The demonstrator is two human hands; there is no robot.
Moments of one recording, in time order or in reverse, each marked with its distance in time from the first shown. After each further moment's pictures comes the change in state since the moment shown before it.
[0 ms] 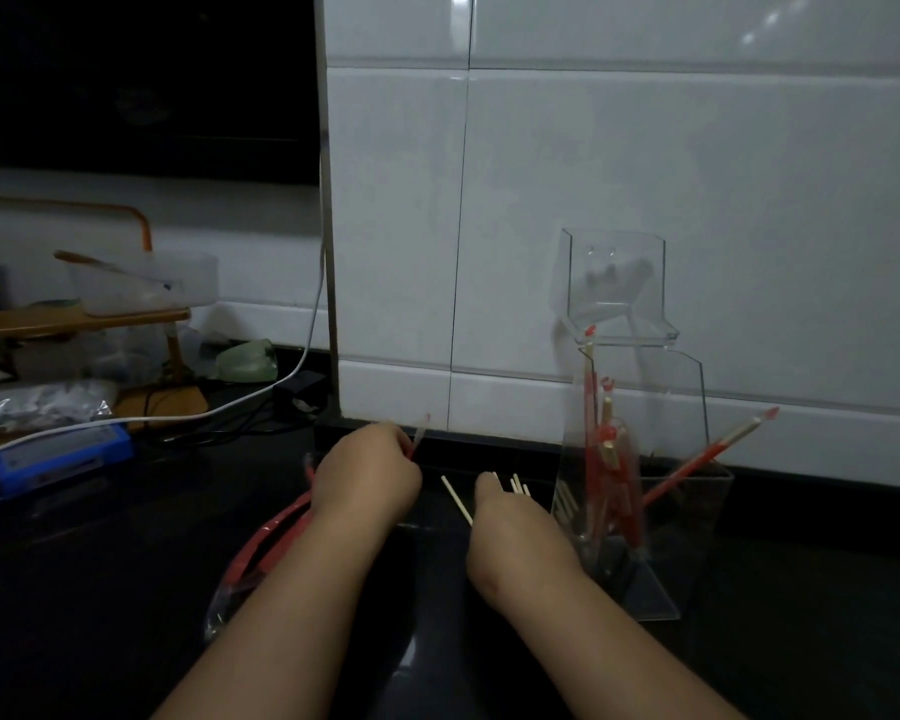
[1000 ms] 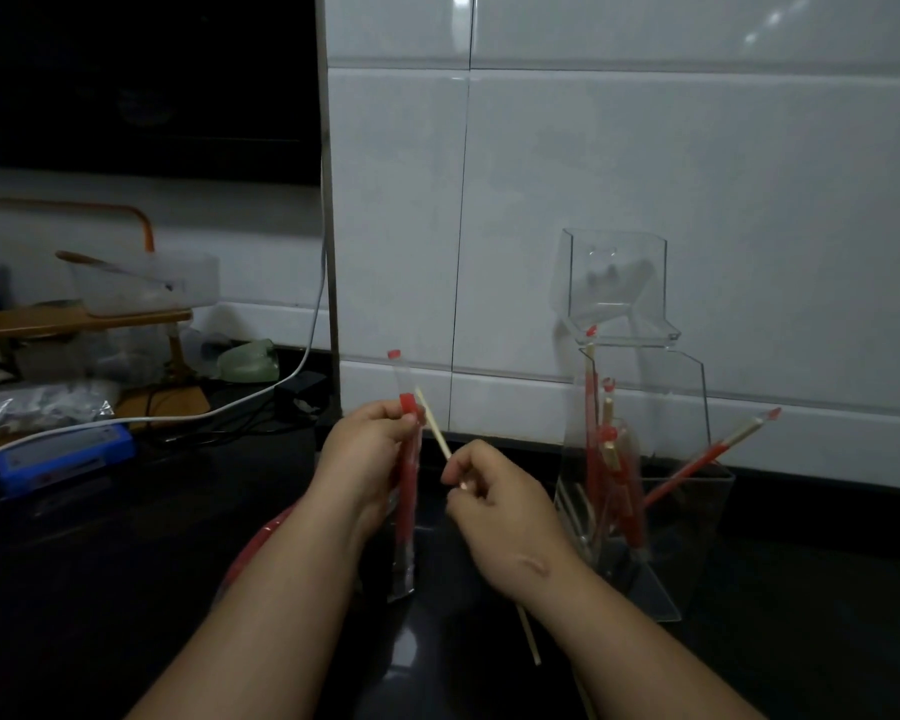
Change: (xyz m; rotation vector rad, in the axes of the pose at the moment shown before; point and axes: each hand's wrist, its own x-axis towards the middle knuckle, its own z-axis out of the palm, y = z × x) left_hand 0.001 0.010 -0.008 -1.236 -0.152 -0.214; right_hand -0.004 -0.001 -0.009 0.728 0.163 -0.225
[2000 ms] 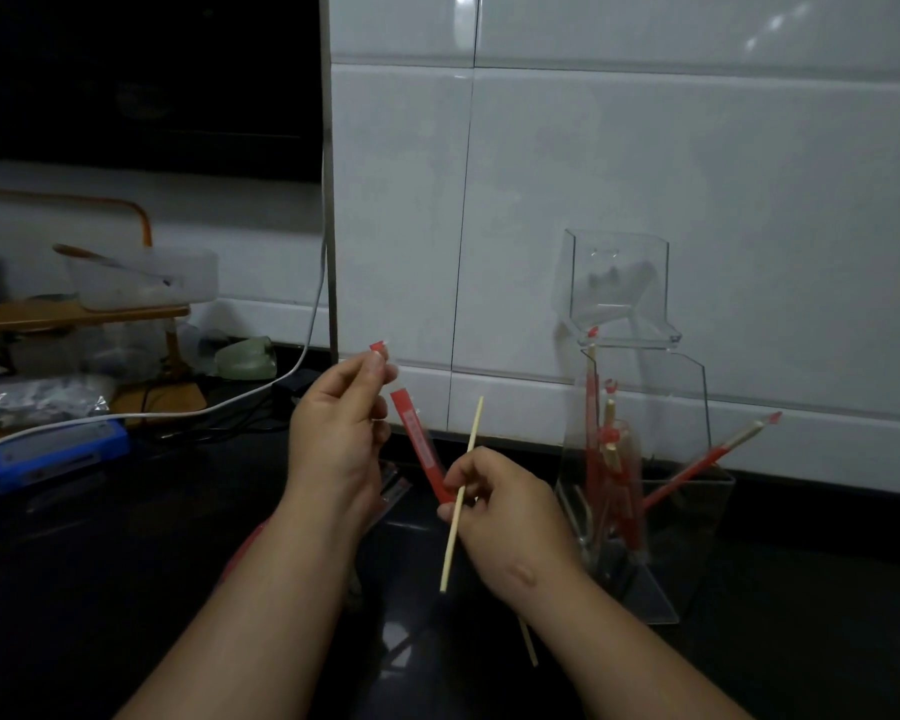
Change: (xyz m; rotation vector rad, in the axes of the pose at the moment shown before) left_hand -0.010 0.016 -0.004 -0.348 0.072 0.335; right_hand -0.002 0.005 0.001 -0.121 0.064 0.040
